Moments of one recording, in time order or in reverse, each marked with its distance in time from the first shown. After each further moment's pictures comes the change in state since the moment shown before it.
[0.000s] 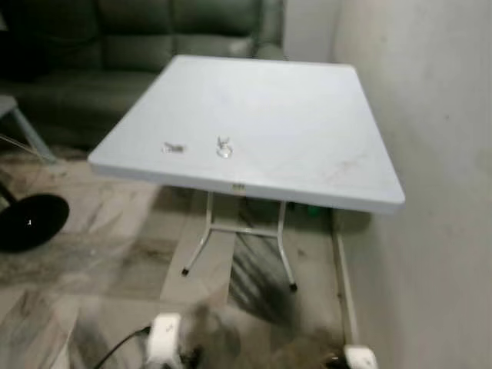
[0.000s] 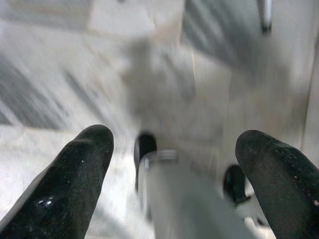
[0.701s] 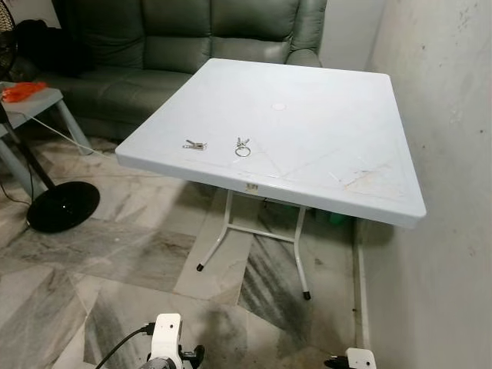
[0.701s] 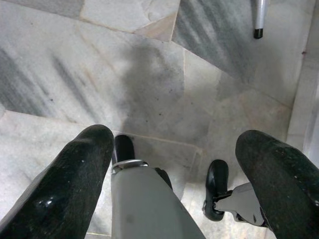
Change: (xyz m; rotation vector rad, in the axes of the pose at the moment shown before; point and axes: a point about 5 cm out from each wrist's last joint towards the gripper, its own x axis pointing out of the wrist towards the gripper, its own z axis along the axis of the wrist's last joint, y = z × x) left arm 0.002 -0.013 -0.002 -0.017 0.005 -0.043; right arm -0.004 -0.015 -0.010 0.056 0.024 -0.047
